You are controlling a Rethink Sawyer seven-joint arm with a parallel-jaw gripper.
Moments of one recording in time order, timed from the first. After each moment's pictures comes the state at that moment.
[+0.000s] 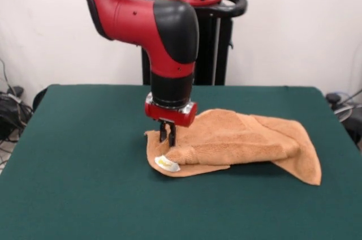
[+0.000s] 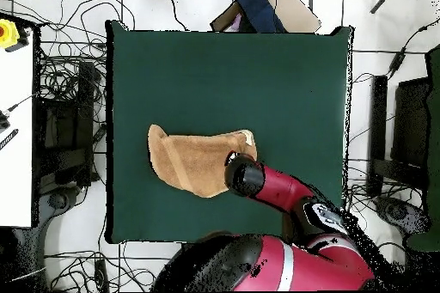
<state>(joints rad) -0.39 -0.45 -0.01 1.88 -0.01 0.11 1.72</state>
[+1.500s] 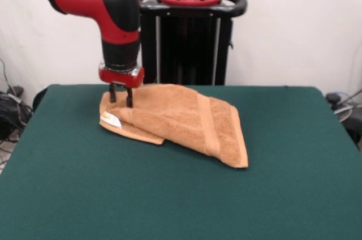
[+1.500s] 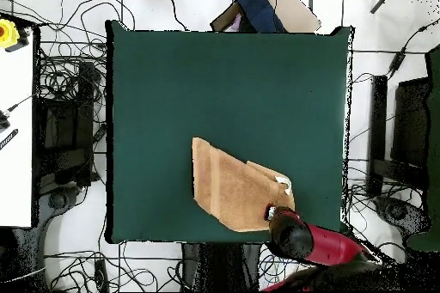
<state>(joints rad) -0.76 -0.43 -0.04 1.99 -0.50 -0.01 1.72</state>
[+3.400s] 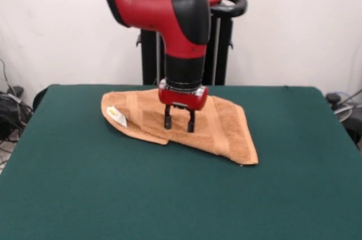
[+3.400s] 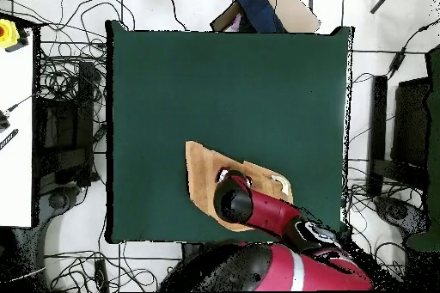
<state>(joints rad) -0.41 -0.47 0.01 2.05 -0.06 -0.12 1.72</state>
